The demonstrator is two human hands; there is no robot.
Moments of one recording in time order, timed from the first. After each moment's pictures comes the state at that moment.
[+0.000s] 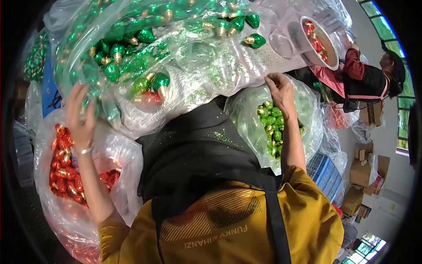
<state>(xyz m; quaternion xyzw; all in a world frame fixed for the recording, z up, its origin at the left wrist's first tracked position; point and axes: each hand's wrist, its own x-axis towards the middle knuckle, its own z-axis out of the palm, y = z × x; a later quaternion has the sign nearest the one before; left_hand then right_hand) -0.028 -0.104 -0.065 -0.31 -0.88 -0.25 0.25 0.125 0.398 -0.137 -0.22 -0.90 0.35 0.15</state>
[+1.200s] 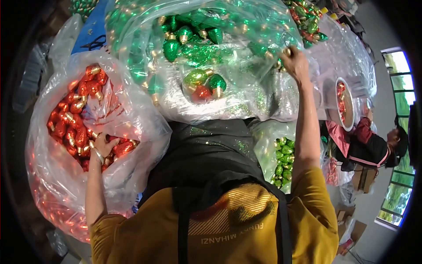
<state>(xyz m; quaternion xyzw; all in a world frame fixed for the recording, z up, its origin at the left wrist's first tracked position) 0.121 -0.316 -0.208 0.08 -0.94 -0.26 -0.21 -0.086 0.317 -0.059 -0.02 -0.99 0.11 0.11</state>
